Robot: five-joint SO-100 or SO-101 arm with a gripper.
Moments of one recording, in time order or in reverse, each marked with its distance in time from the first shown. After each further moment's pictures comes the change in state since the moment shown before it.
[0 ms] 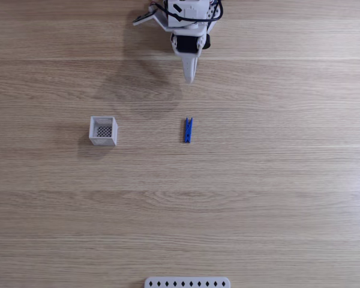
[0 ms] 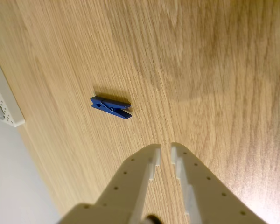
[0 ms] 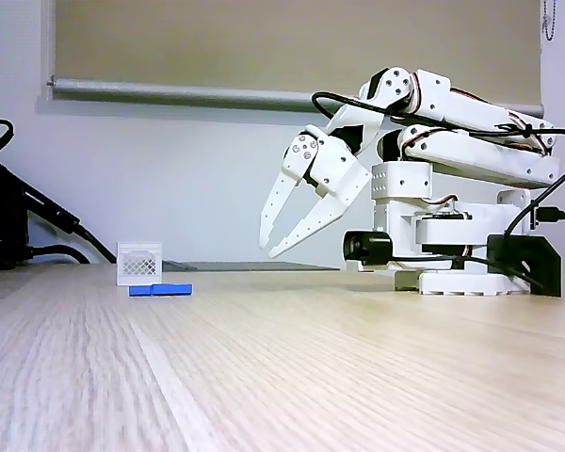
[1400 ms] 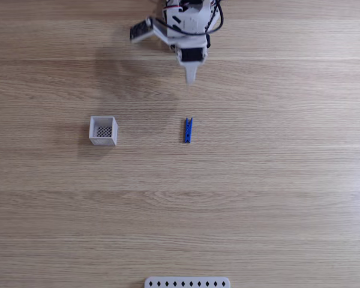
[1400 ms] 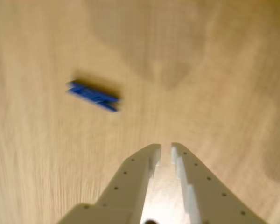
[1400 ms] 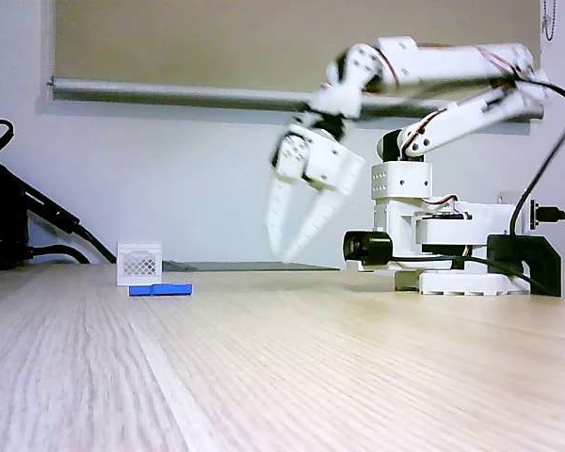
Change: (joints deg) arm 0.0 -47.2 -25.0 -7.5 -22.9
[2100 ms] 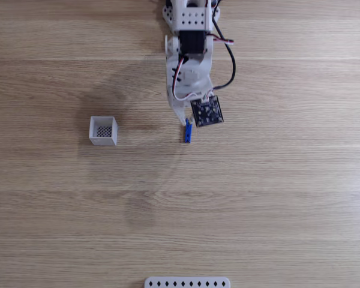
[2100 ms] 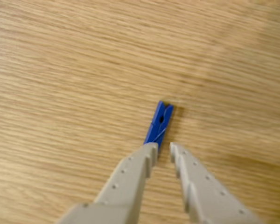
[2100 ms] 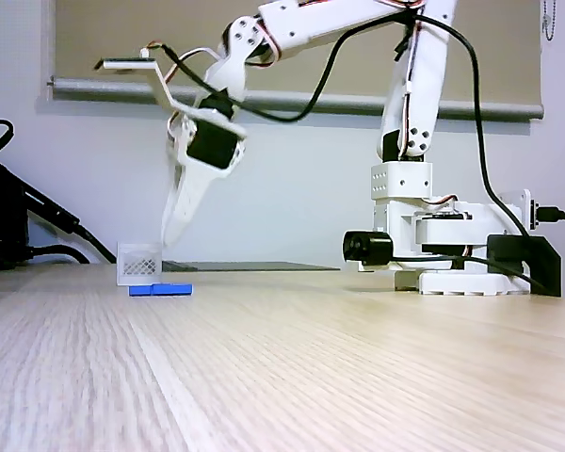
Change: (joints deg) arm -0.5 -45.8 -33.4 -6.1 -93.3
